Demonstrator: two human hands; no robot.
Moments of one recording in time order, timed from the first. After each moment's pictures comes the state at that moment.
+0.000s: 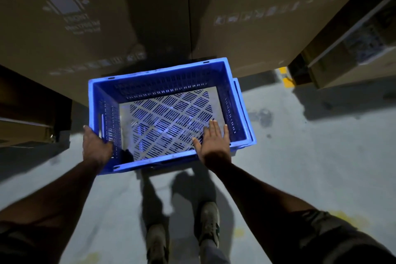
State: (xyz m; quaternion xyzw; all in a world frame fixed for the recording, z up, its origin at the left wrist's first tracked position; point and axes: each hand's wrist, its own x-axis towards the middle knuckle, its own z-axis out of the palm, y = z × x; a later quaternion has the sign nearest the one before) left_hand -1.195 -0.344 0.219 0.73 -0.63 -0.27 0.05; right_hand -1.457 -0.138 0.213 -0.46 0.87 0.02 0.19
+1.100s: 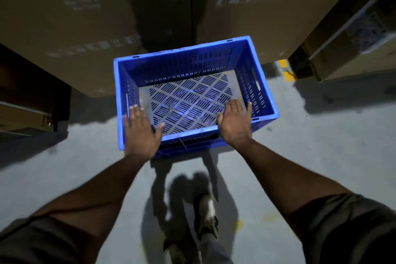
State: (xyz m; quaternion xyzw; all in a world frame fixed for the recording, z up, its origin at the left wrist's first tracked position) left_hand -1.264 -0.238 0.206 0.49 -0.86 -0.07 -0.07; right_hand -1.504 -0.108 0.205 -0.44 0.89 0.02 0.10
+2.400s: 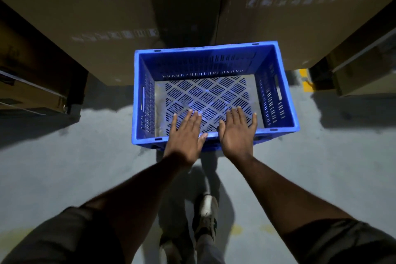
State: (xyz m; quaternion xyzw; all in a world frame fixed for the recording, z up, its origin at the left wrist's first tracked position) left_hand -1.315 -0.191 0.195 0.37 -0.92 -0.07 -0.08; right_hand -1.467 -0.119 0.197 -0.47 0.88 0.00 0.05
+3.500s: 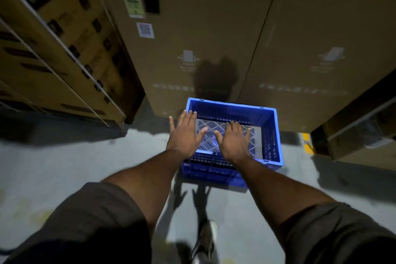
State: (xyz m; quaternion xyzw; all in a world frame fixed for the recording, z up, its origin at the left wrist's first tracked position) left_hand -1.228 -0.165 0.471 0.54 -0.83 -0.10 0.04; right_hand -1.386 -0.107 0.453 -0.55 0.82 -0.05 0.11
